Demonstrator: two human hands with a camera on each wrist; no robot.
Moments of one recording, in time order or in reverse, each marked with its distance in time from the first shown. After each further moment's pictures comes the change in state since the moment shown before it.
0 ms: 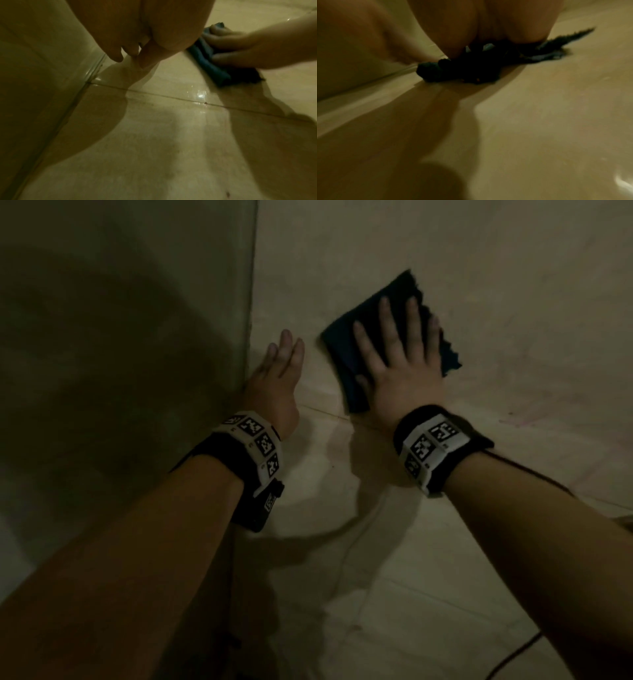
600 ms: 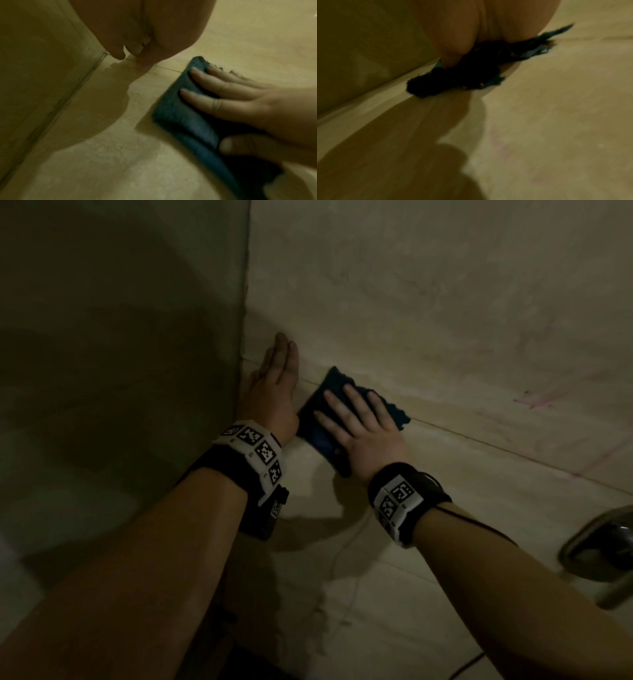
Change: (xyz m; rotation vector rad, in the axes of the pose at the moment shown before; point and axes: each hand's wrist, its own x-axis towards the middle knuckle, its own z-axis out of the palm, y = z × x) left_hand -0.023 -0.003 0.031 -0.061 -0.065 -0.099; right_hand -0.065 -0.041 0.066 -0.052 -0.361 -0.276
